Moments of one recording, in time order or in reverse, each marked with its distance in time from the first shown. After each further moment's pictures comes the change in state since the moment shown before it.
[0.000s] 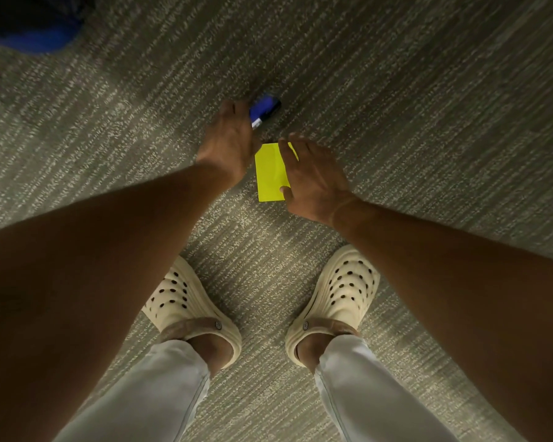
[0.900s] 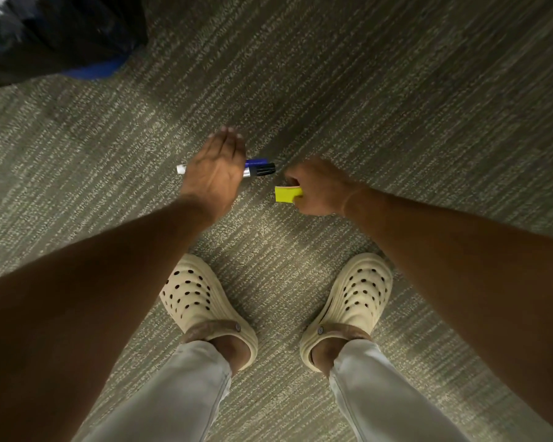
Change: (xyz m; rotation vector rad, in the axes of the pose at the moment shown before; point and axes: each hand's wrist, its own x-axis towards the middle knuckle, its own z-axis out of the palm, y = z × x) left_hand -0.051 -0.046 -0.036 0.474 -0.066 0.222; right_hand 0.013 -0.013 -0.041 0.292 -0.196 -0.033
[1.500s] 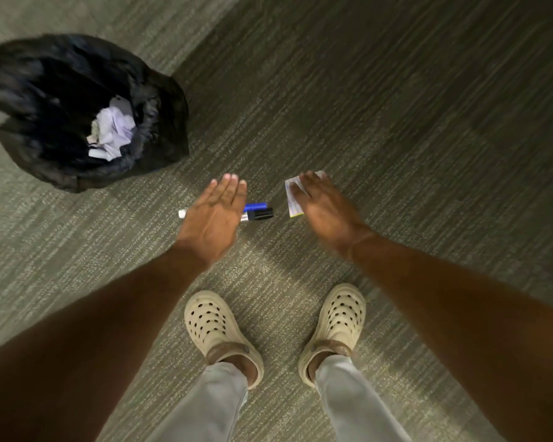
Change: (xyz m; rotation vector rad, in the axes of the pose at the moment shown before) left_hand -0.049 -0.009 -0.146 0.057 -0.026 0.065; right_hand -0.091 -0.031 -0.102 -0.312 0.330 -0.079
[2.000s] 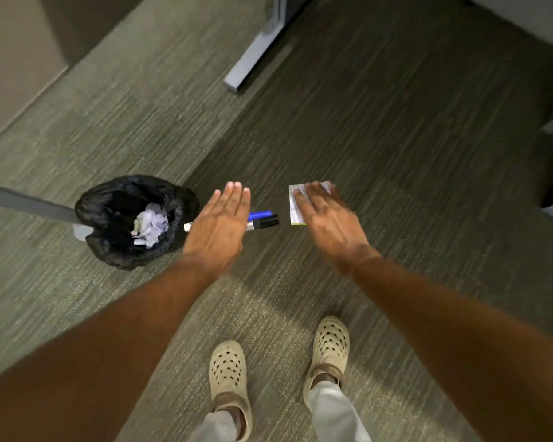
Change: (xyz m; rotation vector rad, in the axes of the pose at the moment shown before) left_hand -0.042 0.007 -0.235 -0.019 0.277 0.051; right_hand -0.093 -0.006 -0.213 -0.014 0.313 0.176
